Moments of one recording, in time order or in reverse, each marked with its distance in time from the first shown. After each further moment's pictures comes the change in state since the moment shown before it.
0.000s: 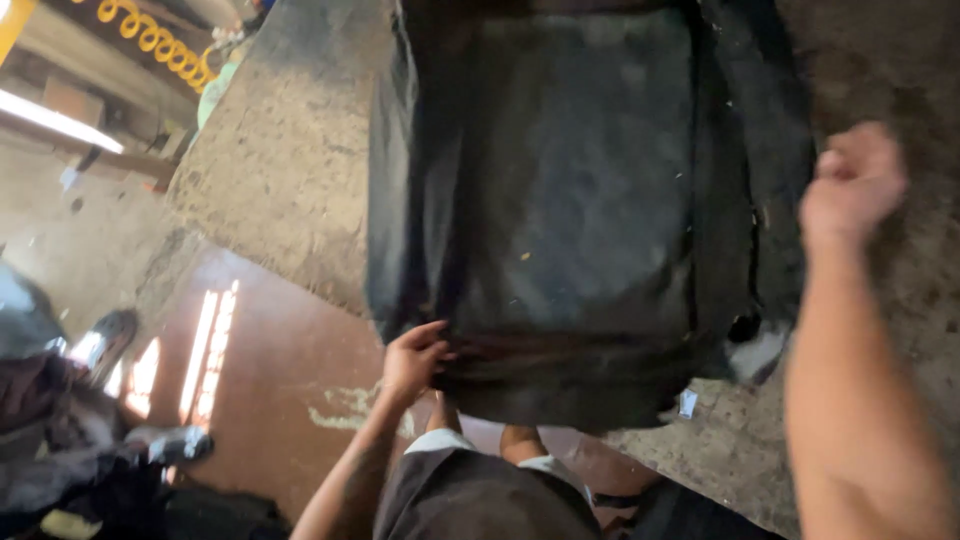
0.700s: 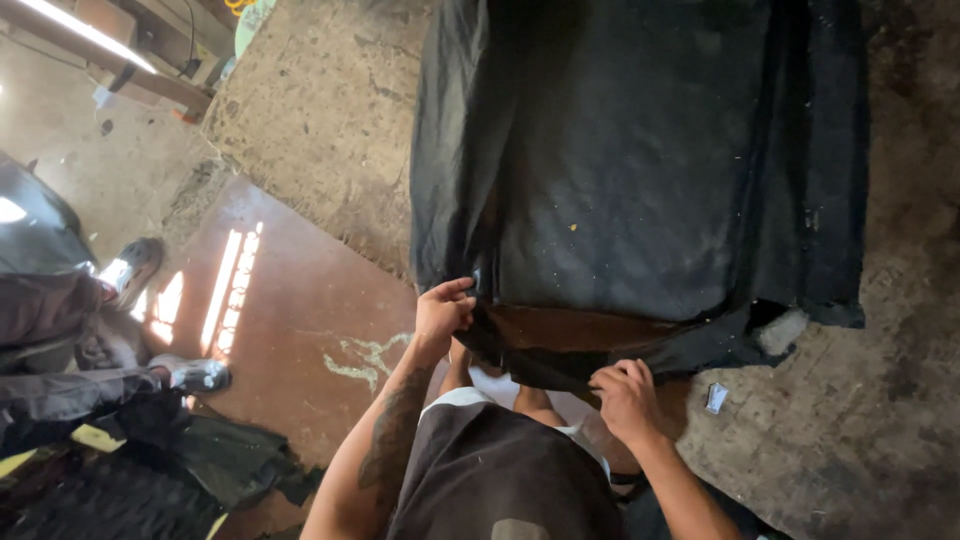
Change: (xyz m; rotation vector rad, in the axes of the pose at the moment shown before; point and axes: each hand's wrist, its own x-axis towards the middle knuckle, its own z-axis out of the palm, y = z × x) left_hand 0.046 -0.034 -0.001 -0.218 0.128 -0.004; right_hand -0.392 0.143 -0.243 -1.603 -1.357 -0.470
